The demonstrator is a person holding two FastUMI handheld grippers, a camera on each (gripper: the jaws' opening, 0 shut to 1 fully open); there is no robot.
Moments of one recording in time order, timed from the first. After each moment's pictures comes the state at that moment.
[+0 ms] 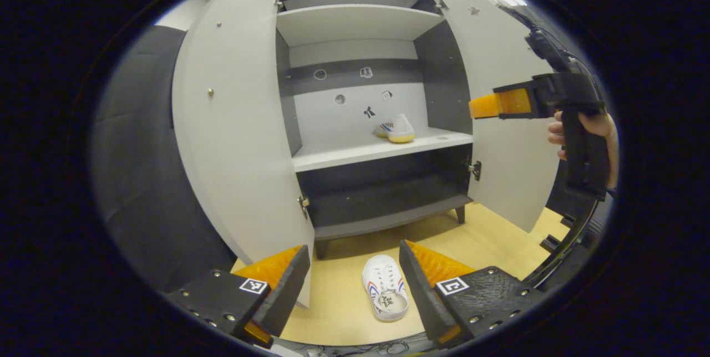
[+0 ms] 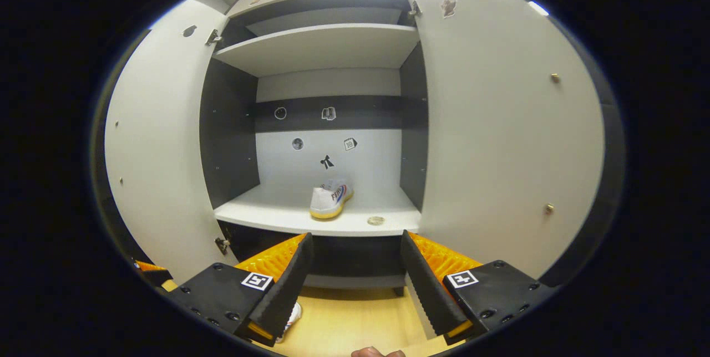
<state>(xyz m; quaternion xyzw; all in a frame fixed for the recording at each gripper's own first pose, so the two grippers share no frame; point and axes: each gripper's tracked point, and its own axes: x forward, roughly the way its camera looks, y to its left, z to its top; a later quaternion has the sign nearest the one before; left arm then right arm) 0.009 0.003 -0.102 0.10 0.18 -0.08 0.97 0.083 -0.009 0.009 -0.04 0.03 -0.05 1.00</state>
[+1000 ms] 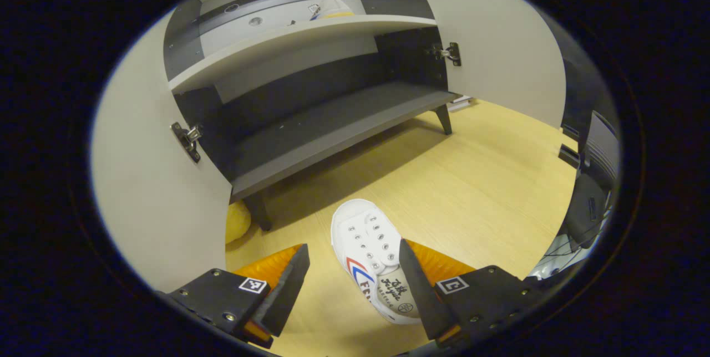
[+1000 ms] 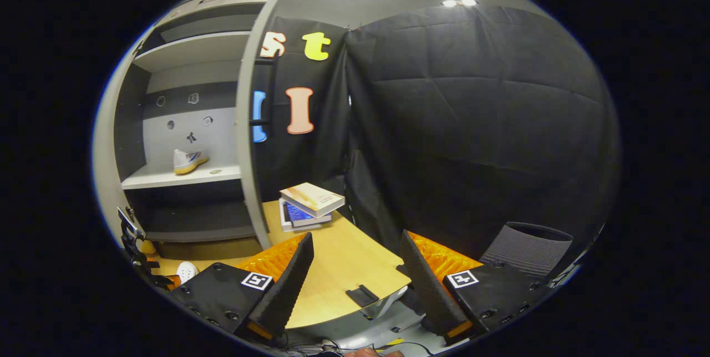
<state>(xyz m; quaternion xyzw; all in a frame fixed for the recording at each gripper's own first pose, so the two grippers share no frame) 0.054 -0.009 -0.284 0.20 0.33 -0.19 0.90 -0.143 -0.214 -0.038 0.00 0.07 -0.36 0.93</state>
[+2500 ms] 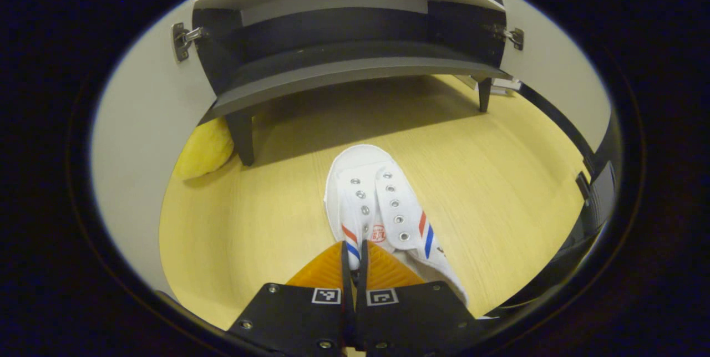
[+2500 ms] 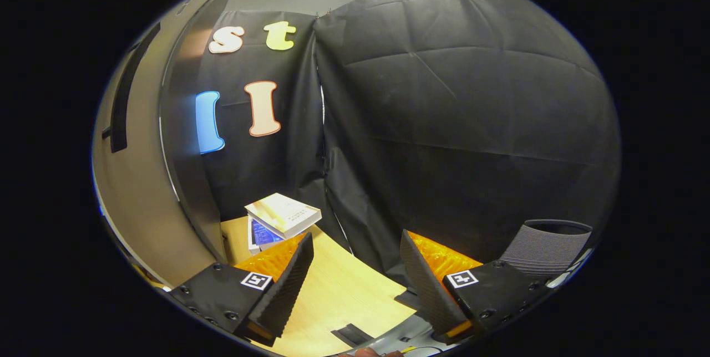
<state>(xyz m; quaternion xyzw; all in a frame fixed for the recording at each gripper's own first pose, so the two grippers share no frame) 0.041 -0.002 -0.330 0.08 0.46 -0.12 0.88 -0.032 -0.343 -0.051 0.05 0.07 -0.37 0.92</state>
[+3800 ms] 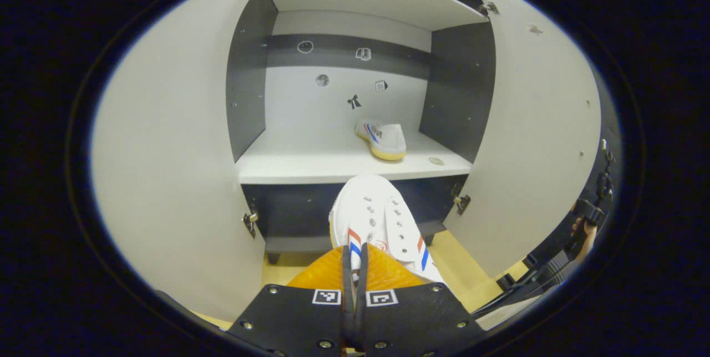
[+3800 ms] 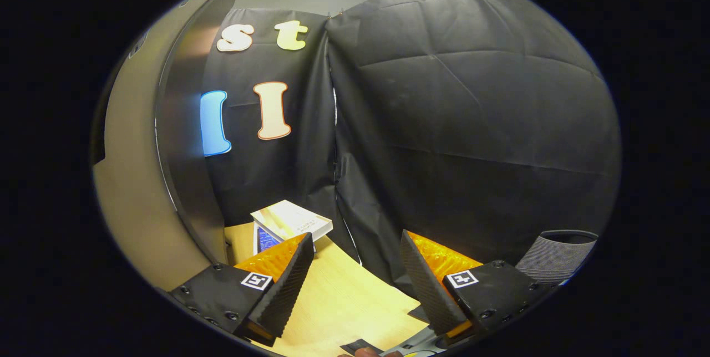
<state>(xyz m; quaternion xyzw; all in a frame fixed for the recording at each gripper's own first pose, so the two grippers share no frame) 0.051 0.000 -0.305 0.00 0.24 -0.12 0.96 0.014 -0.355 -0.045 0.04 0.07 -0.35 0.93</state>
